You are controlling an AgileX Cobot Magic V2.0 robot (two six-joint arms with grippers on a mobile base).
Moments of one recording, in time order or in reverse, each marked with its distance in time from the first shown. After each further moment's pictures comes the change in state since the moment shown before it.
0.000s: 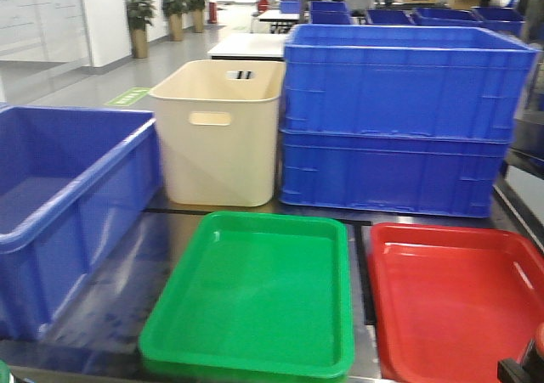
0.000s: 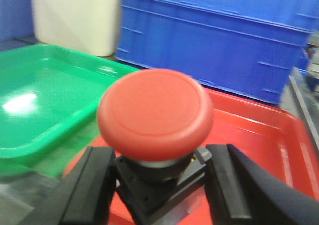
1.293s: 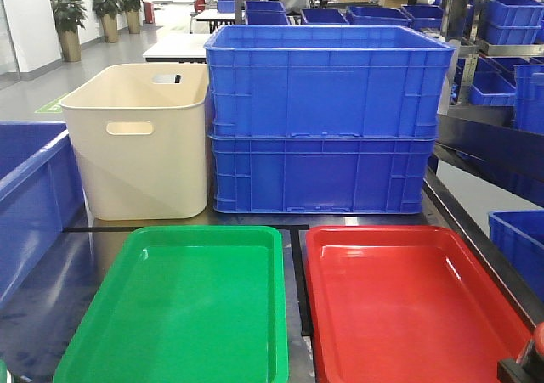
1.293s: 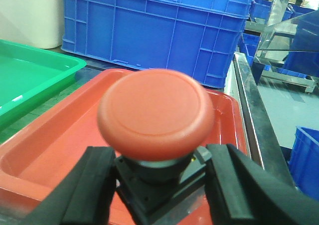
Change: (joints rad) left arm 0.000 0.000 0.000 0.000 0.012 0.000; right arm 0.000 0.000 0.000 0.000 0.000 0.000
